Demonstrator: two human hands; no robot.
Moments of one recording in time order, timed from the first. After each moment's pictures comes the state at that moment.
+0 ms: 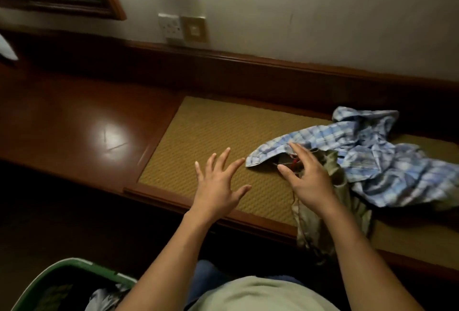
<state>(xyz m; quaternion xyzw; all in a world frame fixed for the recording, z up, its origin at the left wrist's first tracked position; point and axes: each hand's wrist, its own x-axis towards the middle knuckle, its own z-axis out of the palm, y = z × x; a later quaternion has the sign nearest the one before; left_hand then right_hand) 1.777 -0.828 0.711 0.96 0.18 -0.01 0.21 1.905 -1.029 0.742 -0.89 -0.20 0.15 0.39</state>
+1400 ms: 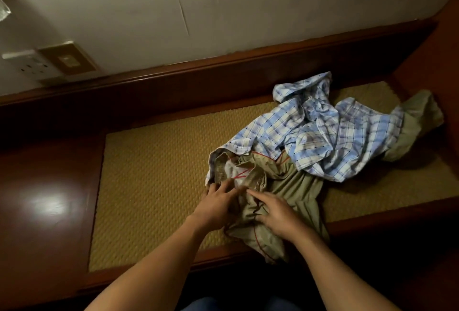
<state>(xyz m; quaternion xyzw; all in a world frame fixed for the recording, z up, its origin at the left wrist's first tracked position) 1.913 -0.830 0.623 0.95 -0.10 -0.28 0.12 1.919 -1.044 0.603 -0.88 -0.12 0.27 0.37</state>
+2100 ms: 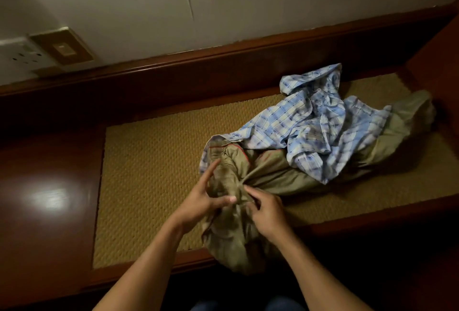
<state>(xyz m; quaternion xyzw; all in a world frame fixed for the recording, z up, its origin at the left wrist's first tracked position) 1.903 -0.784 0.658 0.71 0.10 -0.22 0.66 1.900 -0.981 0.615 -0.87 -0.02 0.13 0.48</state>
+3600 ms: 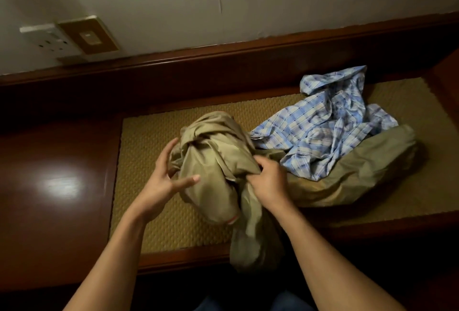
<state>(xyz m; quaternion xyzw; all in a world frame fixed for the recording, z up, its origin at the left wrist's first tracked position) 1.899 -0.678 0.705 0.70 0.21 -0.15 0.67 1.955 -0.921 0.668 -0.88 0.02 0.10 0.47</state>
